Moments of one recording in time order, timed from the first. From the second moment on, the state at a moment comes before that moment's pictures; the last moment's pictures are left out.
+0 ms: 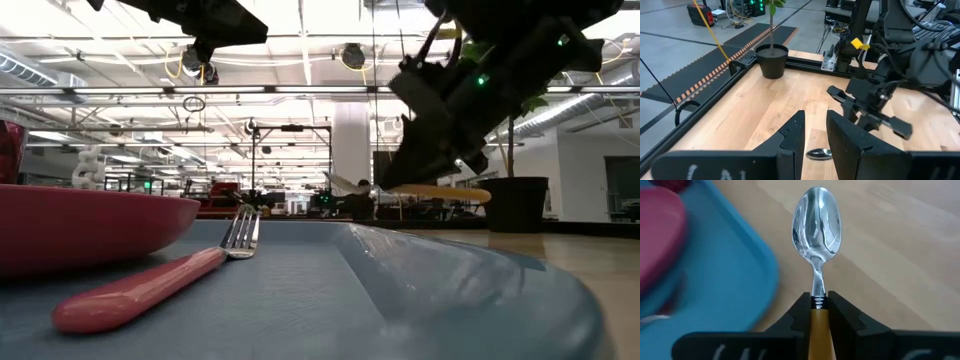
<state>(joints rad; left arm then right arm) 0.04 1.06 0.77 0.03 -0.15 -0.09 0.28 1.63 0.74 0.04 0.57 0.81</state>
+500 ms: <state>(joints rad) 0.04 1.06 0.77 0.03 -0.15 -0.12 0.48 1.68 0.74 0.38 0.73 0.88</state>
